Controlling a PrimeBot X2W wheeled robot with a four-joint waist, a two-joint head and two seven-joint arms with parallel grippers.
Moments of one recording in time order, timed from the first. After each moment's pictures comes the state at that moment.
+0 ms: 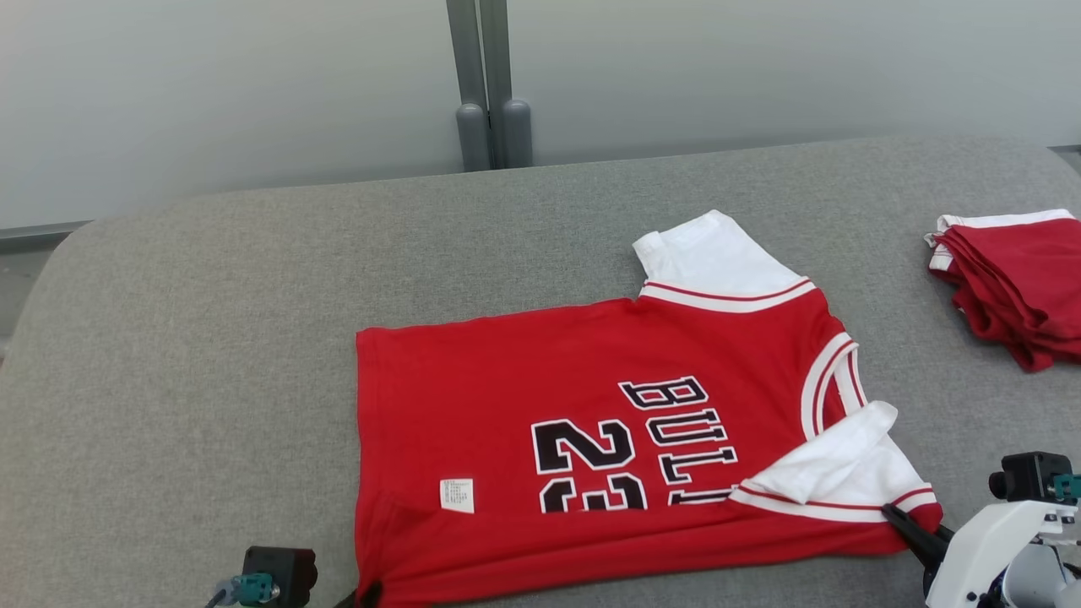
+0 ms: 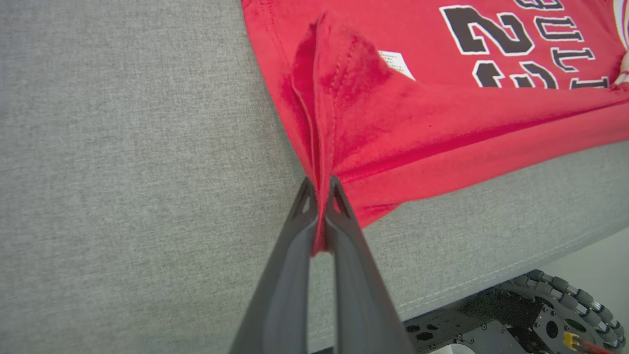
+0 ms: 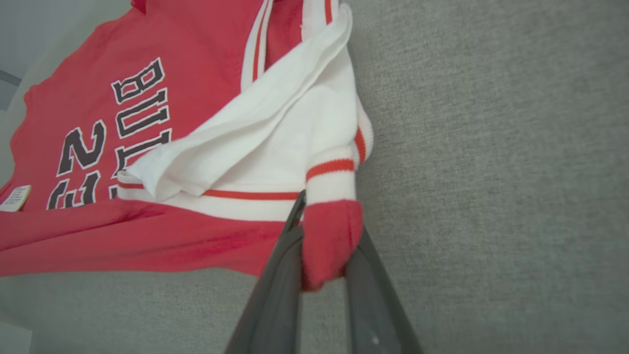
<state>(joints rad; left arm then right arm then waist) 0.09 0.39 -0.47 0.05 -0.63 0.11 0.31 -0.10 -0.55 0.42 0.44 1.02 0.13 0.13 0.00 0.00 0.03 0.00</state>
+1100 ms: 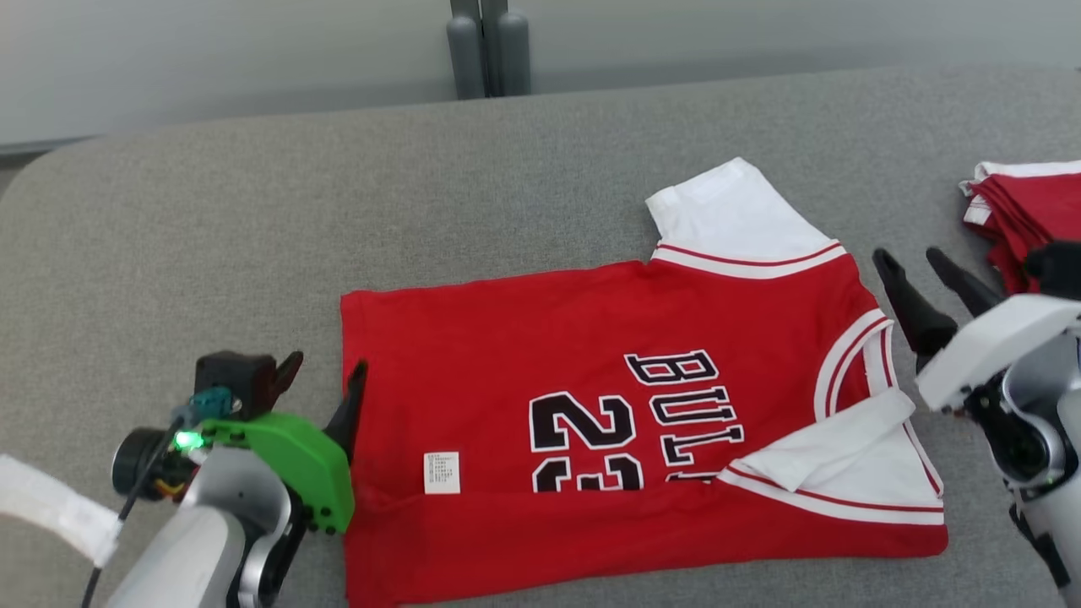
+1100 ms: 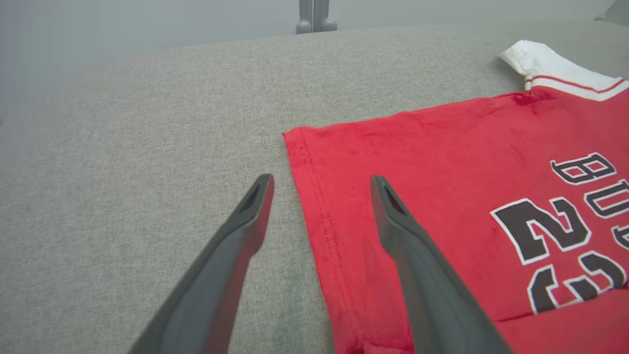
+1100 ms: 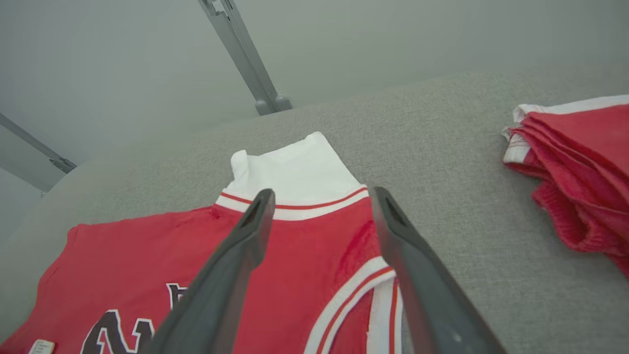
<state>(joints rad) -0.24 0.40 -0.44 0.10 -0.54 0.11 0.23 -0.32 -0.43 0.15 0.24 0.73 0.13 0.15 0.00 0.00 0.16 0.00</state>
